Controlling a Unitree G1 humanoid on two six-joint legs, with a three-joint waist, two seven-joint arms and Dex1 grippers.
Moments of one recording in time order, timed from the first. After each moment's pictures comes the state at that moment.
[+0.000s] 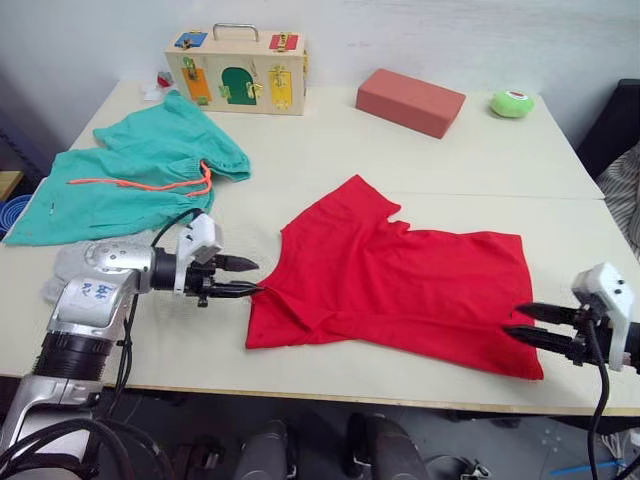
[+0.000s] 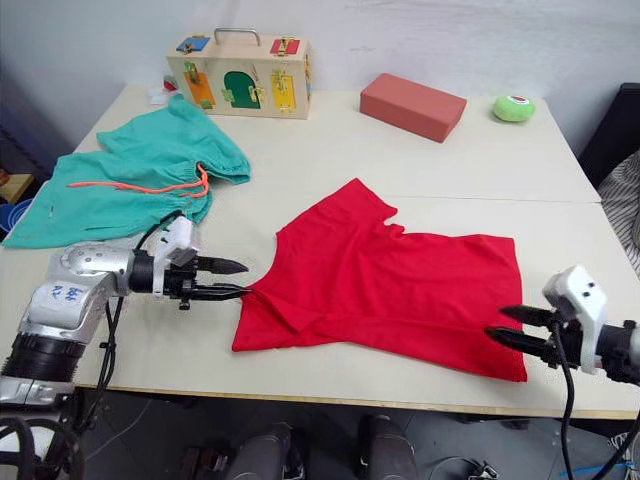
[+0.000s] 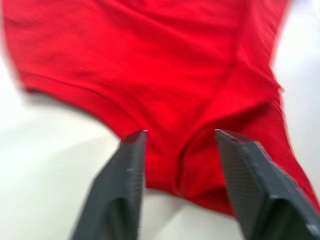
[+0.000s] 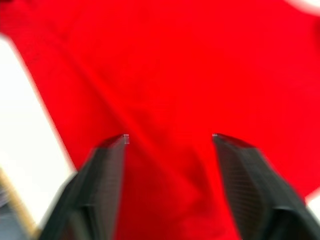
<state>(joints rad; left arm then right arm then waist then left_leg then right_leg) -0.46 0.75 0.05 0.11 -0.35 0.37 -1.16 0.20 -0.93 -0.58 -0.25 0.51 0.59 1.10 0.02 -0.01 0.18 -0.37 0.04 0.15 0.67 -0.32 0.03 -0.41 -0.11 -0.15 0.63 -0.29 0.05</state>
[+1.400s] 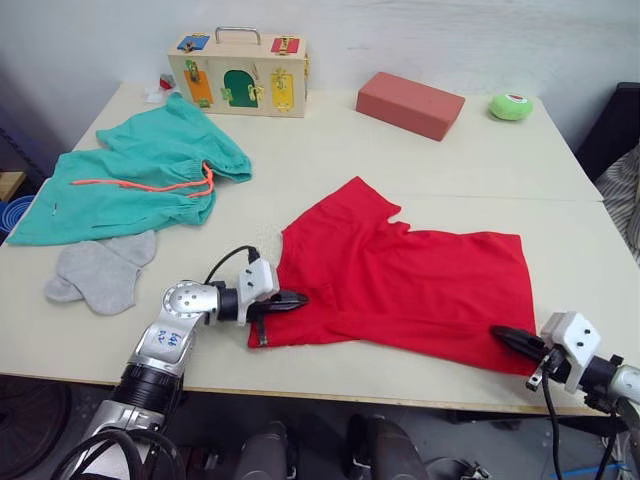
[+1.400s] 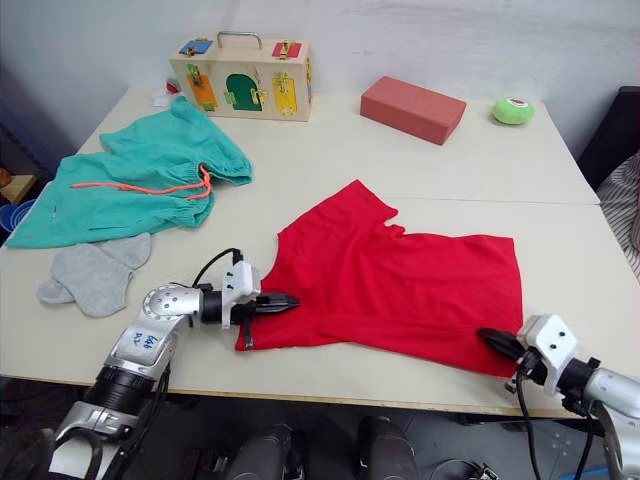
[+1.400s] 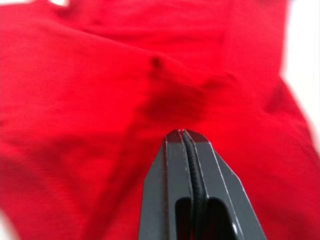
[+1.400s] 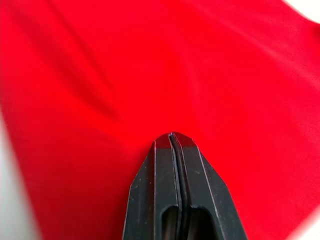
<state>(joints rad) -0.39 0.49 -0.13 0.17 -0.19 0.04 -0.98 0.18 -0.74 -0.37 0.15 0.30 -0.14 0.96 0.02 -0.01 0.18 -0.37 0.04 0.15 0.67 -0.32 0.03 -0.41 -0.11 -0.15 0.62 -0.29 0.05</state>
